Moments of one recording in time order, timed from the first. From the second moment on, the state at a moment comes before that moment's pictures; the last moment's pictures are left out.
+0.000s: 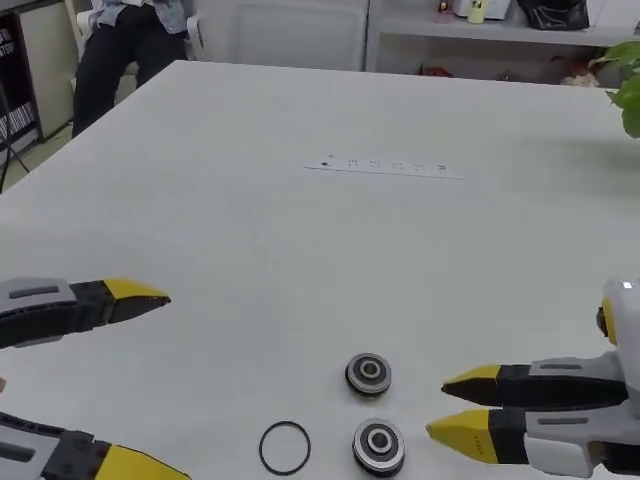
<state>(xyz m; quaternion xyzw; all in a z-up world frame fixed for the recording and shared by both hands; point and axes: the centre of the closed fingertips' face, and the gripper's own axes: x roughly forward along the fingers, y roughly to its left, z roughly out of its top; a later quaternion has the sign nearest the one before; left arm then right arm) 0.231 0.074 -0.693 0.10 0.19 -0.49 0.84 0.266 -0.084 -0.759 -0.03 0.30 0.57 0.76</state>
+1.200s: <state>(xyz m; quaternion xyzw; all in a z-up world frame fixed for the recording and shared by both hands) 0.254 -0.018 -0.696 0.14 0.15 -0.59 0.78 0.256 -0.084 -0.786 -0.02 0.32 0.57 0.76</state>
